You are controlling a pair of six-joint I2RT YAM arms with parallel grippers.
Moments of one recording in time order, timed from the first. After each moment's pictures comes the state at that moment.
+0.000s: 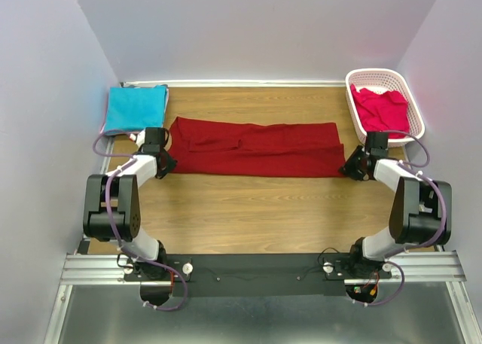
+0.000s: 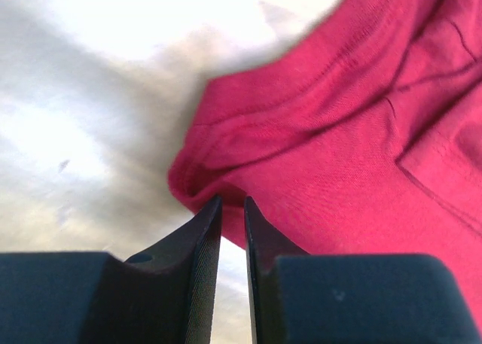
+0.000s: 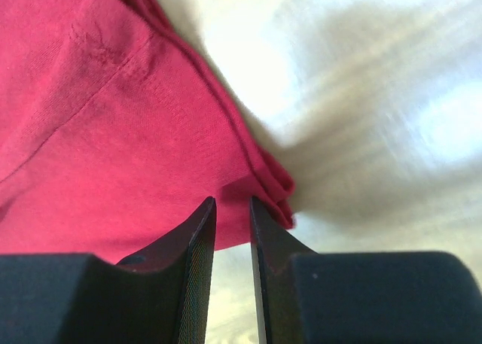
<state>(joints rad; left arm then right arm) -0.01 1.59 0.82 -0.21 -0.15 -0.69 -0.15 1.54 0.75 -0.18 -0.10 0.55</state>
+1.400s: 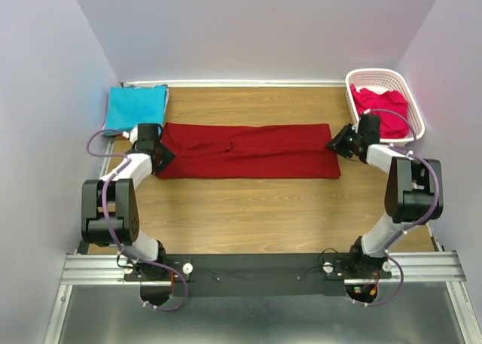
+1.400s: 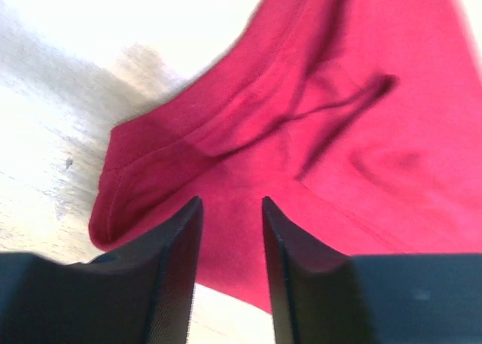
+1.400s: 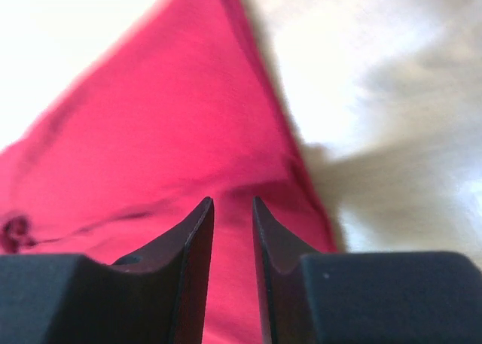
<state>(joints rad) 0.03 1.55 0.83 -0.21 -0.08 -0.77 -0.09 1.72 0.90 0.03 -0.25 0.56</state>
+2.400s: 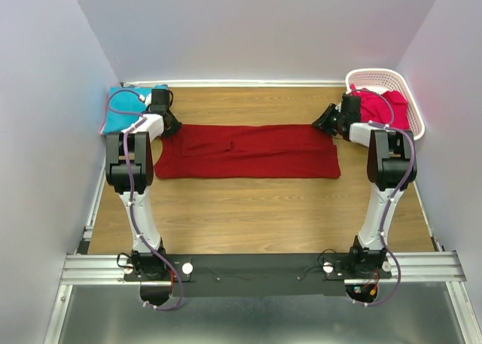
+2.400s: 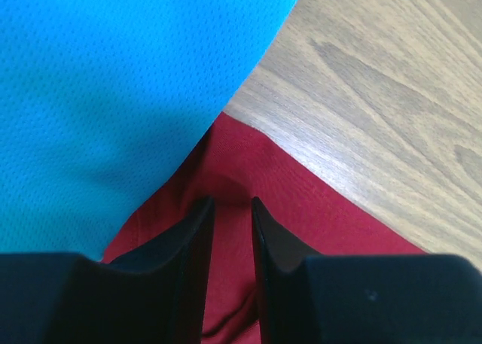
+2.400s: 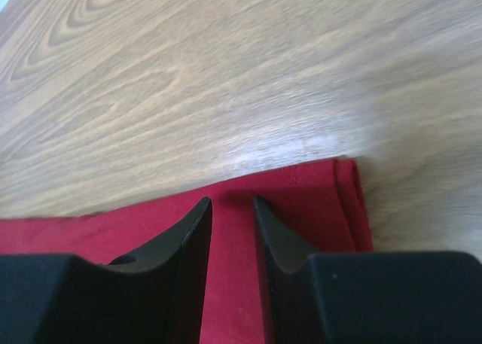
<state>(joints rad) 0.01 2.09 1.47 -0.27 -0.11 -0.61 -0.01 2.12 1.33 0.10 -0.26 0.55</state>
